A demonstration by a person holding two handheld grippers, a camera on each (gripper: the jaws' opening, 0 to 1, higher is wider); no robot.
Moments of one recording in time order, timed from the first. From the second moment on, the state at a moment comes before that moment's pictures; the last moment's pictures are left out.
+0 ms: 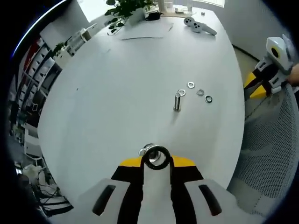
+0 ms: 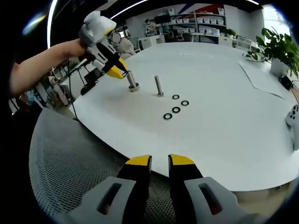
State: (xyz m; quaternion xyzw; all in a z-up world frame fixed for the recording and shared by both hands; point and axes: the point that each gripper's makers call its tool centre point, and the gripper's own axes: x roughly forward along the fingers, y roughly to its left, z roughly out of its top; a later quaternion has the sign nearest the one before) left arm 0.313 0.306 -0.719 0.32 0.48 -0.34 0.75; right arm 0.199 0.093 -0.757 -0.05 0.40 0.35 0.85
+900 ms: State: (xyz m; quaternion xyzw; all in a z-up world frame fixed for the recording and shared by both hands) left arm 0.330 0.313 -0.735 0.33 0.50 -0.33 0.73; right arm 0.200 0.093 -0.756 -0.05 0.40 0.34 0.85
